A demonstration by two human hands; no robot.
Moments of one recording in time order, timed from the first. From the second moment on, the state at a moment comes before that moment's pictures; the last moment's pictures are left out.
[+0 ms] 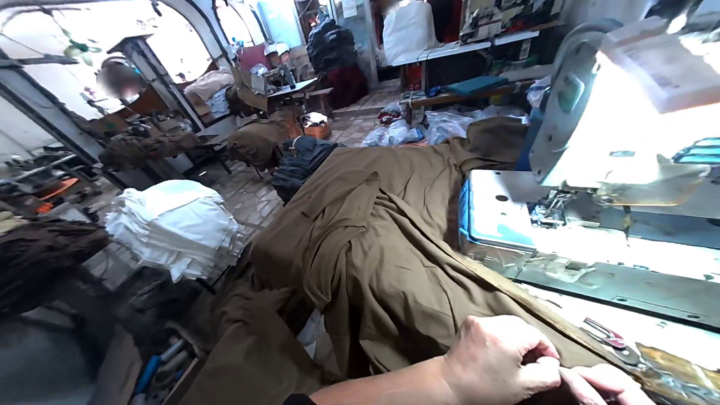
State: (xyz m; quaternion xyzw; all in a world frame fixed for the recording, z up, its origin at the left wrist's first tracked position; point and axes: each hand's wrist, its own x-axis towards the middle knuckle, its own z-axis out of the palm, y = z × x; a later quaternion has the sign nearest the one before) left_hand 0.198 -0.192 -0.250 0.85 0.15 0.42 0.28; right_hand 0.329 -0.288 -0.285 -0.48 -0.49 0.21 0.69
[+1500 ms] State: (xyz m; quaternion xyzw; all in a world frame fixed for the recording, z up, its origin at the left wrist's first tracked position) left_hand 0.178 -0.194 -0.246 0.73 0.22 0.44 0.47; right_hand 0.326 -0.283 -0.296 -0.45 -0.40 0.33 0.73
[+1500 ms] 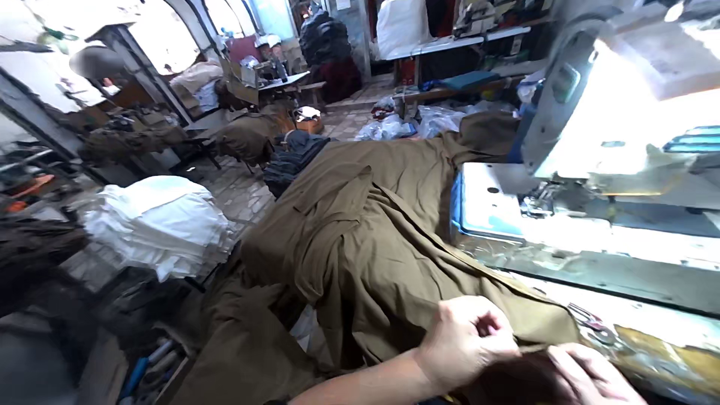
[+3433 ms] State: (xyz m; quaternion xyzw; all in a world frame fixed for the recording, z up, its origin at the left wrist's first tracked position) left_hand 0.000 -0.152 -0.124 0.87 0.32 0.37 0.10; right_hand 0.363 -0.231 -0.164 -0.36 -0.70 0.32 0.53
